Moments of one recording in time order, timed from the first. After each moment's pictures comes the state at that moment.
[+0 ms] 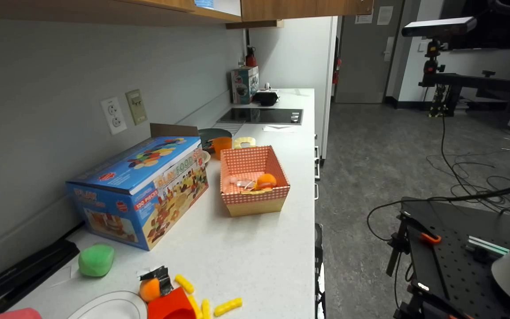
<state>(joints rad) -0.34 -0.33 -0.47 -1.62 -0.19 1.88 0.20</state>
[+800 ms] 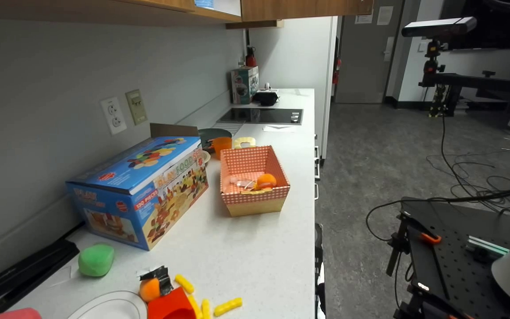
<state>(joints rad) -0.35 -0.22 -0.54 -1.55 0.03 1.94 0.11</state>
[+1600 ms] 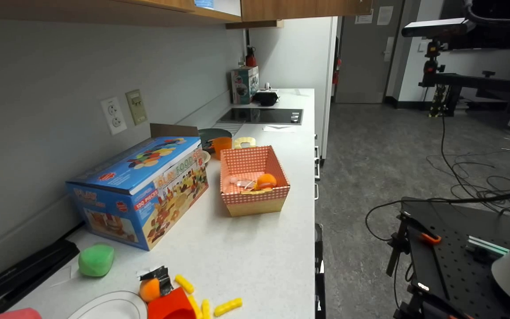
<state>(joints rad) -0.41 -0.05 -0.57 -1.49 0.12 2.15 0.10</state>
